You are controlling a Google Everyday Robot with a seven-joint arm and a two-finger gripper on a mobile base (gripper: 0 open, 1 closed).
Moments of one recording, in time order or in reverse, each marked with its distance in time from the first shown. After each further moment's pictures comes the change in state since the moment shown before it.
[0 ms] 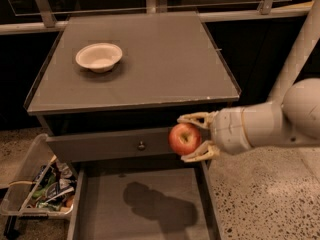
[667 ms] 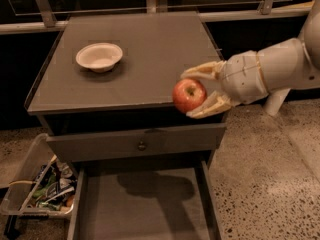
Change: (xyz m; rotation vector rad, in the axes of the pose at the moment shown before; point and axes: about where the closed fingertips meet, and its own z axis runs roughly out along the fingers) arm -0.035 -0.090 -0.052 -0.009 -0.075 -0.026
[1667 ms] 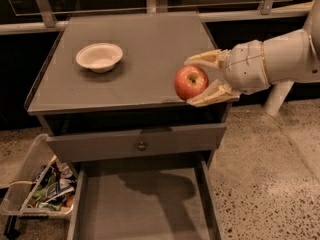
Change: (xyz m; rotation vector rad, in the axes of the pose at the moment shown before) arm -0.003 -0.027 -0.011 0.077 -0.003 0.010
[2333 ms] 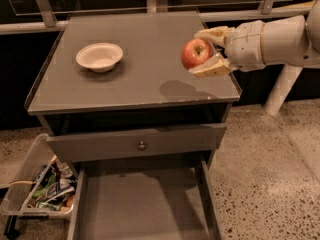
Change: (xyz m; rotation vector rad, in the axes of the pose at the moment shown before) arm 0.031 -0.078 -0.004 0.203 0.031 0.079
